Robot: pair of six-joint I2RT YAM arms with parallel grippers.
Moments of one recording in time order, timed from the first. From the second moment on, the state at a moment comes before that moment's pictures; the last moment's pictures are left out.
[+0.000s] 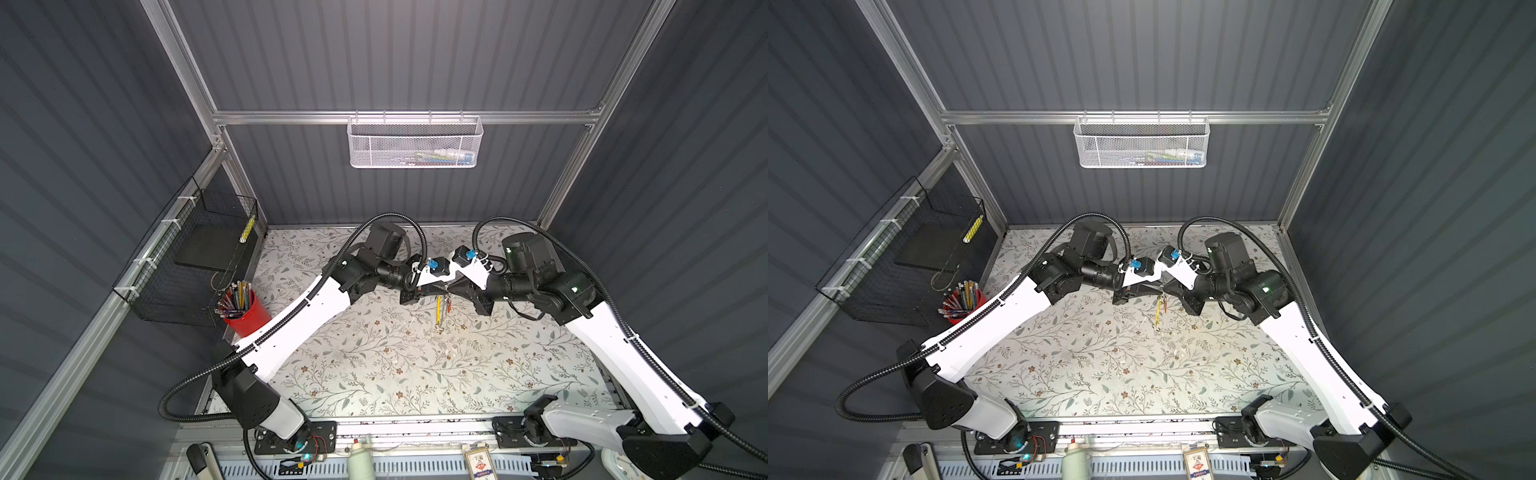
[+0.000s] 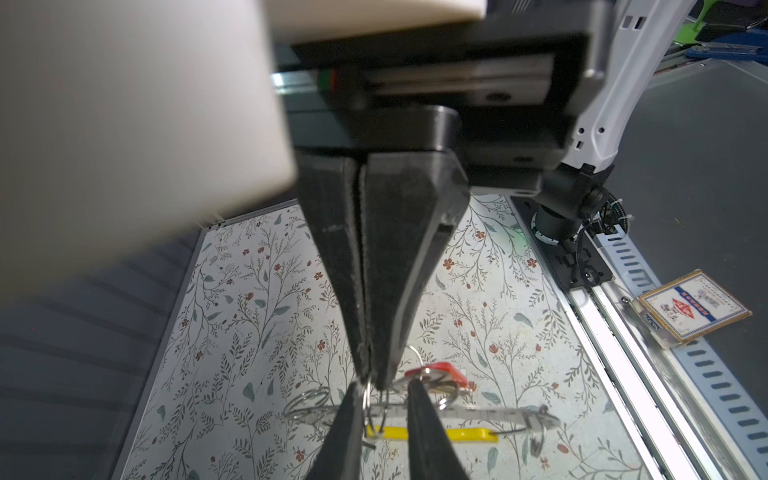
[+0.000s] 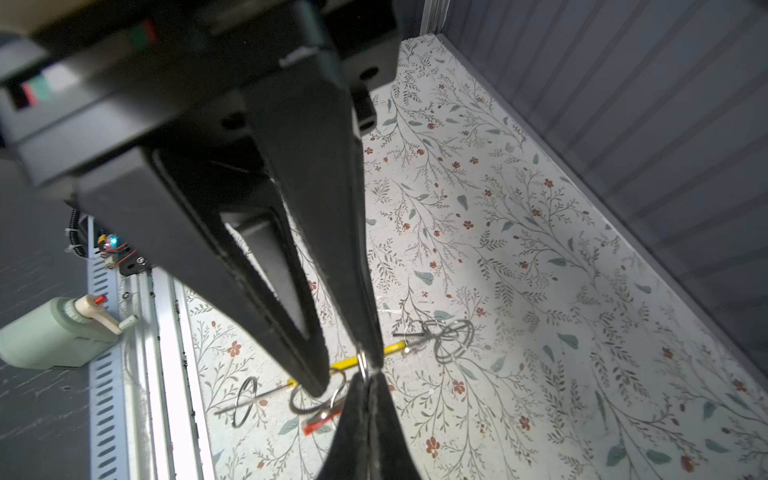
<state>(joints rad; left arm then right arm) -0.77 1.54 1.59 -0.66 0.70 0.75 0.54 1.17 1.38 -0.90 -0.44 -0.43</state>
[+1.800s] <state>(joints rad) -0.71 1.50 1.39 -0.30 0.74 0.43 0.53 0.96 1.14 -0.65 -0.37 -0.40</state>
